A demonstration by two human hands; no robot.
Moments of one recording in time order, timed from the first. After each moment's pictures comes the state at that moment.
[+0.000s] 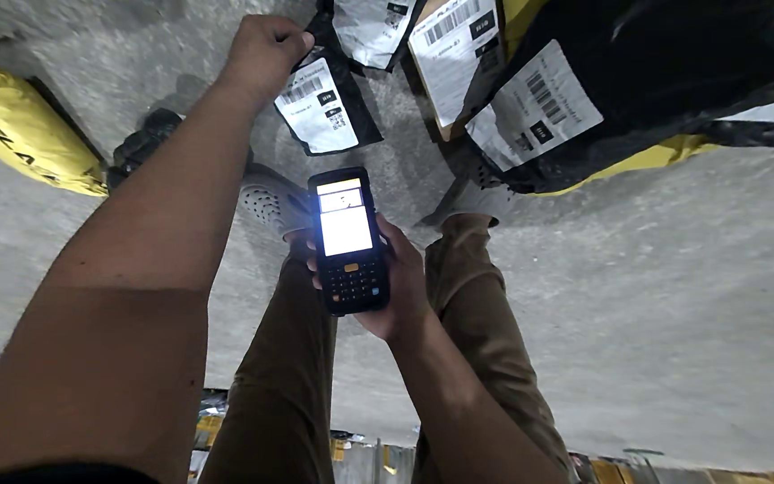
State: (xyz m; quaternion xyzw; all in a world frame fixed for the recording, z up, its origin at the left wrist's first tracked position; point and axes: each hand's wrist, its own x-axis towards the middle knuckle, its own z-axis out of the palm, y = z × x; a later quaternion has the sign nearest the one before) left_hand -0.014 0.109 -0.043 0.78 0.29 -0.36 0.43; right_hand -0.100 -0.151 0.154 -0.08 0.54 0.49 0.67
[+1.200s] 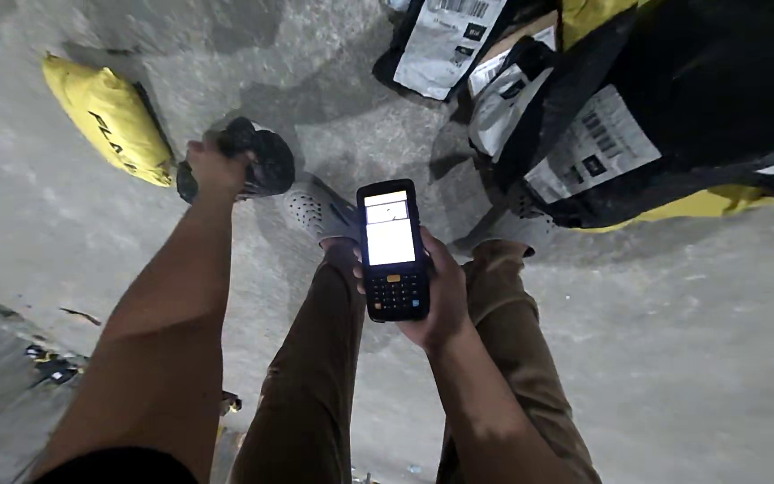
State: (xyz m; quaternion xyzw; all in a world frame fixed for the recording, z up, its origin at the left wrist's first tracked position) left_hand -0.203 0.235 0.010 0.78 0.51 -0.35 0.11; right_hand -0.097 -0.141 0.159 -0.14 0.53 0.52 0.66
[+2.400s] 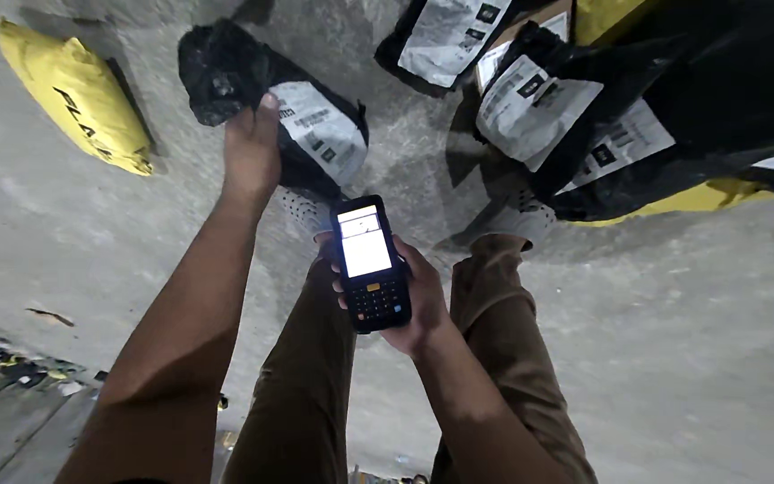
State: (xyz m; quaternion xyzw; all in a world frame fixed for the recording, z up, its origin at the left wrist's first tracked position) left_hand -0.133 0.136 0.068 0.76 0.47 -0.12 0.44; right_hand -0.126 -0.125 0.160 -0.11 0.57 0.55 0.60
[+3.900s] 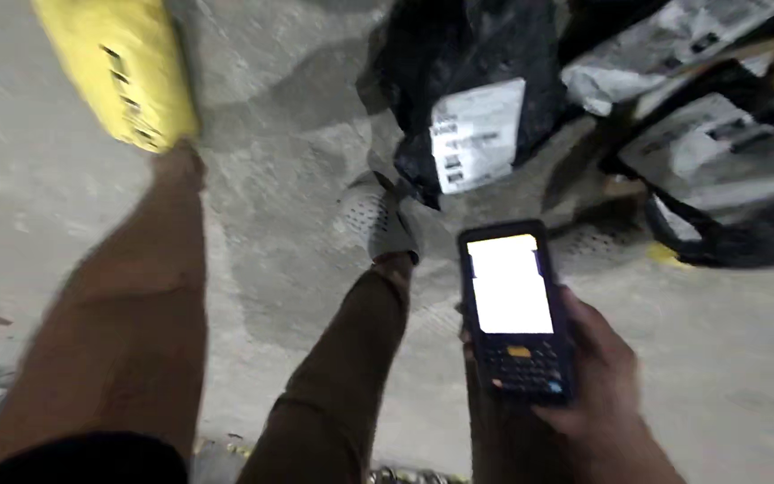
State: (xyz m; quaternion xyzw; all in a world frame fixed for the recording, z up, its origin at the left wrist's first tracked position) left_hand -0.390 0.431 -0.050 0.52 0.79 -0.15 0.30; right_hand -0.142 -0.074 0.184 -0.28 0.45 0.57 0.62
